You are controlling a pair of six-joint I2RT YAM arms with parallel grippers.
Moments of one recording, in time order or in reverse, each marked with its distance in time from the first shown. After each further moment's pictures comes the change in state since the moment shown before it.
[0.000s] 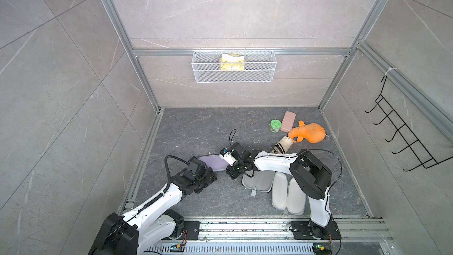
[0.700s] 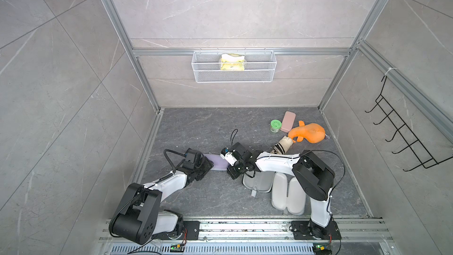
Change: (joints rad) left arm 0.216 0.318 0.058 0.316 0.104 0.032; right arm -0.010 -0.034 -0.031 0.007 0.027 0.000
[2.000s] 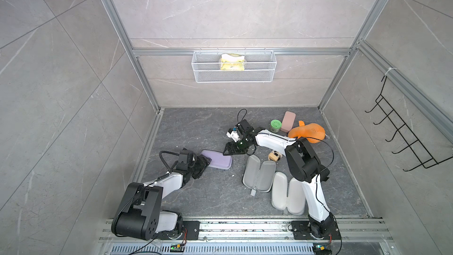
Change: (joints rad) left arm 0.108 0.019 -0.071 0.200 0.164 0.011; right arm -0.233 0.272 0.454 -0.270 -0.358 0.217
